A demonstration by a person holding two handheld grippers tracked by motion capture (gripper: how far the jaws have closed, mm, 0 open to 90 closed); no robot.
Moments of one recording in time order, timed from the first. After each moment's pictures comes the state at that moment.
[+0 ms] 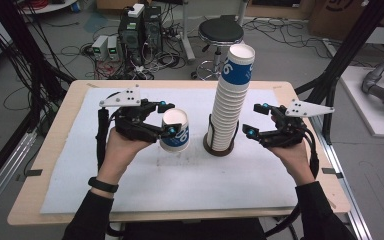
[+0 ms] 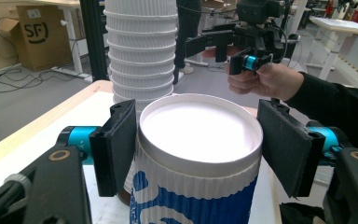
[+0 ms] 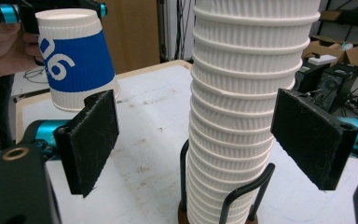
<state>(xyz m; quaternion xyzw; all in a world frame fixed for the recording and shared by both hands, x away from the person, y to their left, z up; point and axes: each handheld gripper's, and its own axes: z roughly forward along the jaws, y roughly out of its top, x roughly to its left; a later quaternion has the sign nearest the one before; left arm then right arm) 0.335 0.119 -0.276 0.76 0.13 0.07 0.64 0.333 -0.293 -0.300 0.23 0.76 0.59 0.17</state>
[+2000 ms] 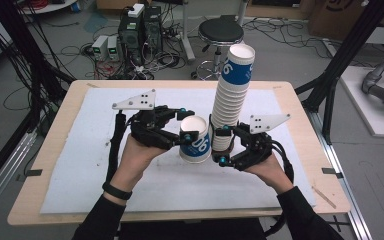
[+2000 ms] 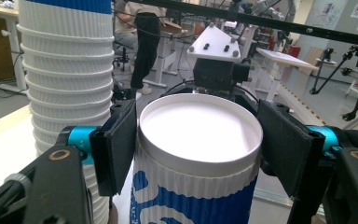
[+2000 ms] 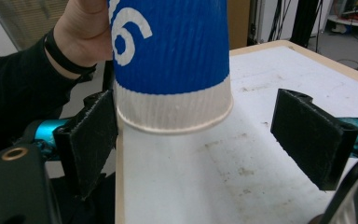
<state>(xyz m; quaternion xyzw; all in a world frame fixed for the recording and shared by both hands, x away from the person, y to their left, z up) 0.325 0.083 -0.279 0.72 0.10 -0.02 0.68 0.318 -0.222 -0.324 0.12 0.80 0.59 0.01</state>
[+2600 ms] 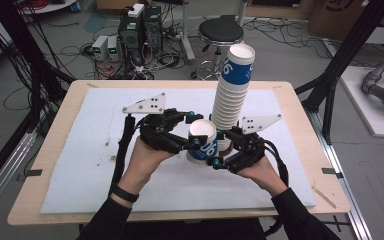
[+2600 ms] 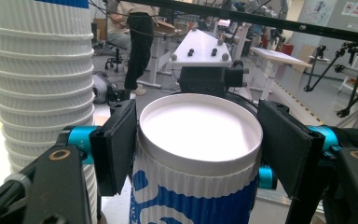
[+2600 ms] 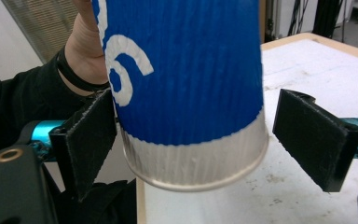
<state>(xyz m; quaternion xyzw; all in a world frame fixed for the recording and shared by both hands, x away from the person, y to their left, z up) 0.321 0.064 -0.283 0.73 0.09 -0.02 0.68 0.317 -0.207 -0.330 0.13 0.79 0.59 -0.04</state>
